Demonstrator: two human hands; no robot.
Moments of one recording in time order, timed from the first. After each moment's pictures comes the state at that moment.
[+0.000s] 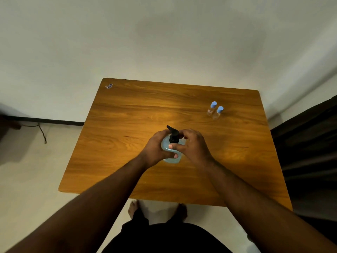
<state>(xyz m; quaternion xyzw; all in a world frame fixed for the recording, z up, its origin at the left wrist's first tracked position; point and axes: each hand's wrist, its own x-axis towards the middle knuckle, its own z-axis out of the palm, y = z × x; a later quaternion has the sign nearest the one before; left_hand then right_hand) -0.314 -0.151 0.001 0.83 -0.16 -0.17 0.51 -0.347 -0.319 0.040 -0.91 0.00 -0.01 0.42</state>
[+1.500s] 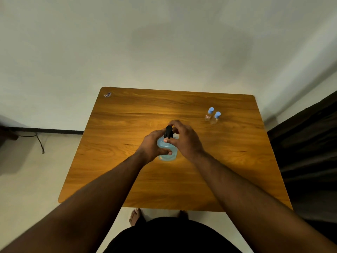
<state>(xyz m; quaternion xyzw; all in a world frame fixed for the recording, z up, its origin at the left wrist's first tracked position) -0.277 -0.144 -0.004 0.85 -0.17 -0.15 0.47 -0.309 -0.302 0.050 -0.93 -0.03 -0.03 0.37</state>
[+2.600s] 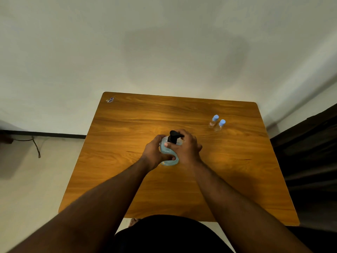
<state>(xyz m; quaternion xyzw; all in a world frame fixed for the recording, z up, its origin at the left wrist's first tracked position) -0.263 -0.132 -0.007 0.81 -0.06 -0.20 0.55 -0.293 -0.267 0.047 -0.90 0.16 -0.03 0.40</state>
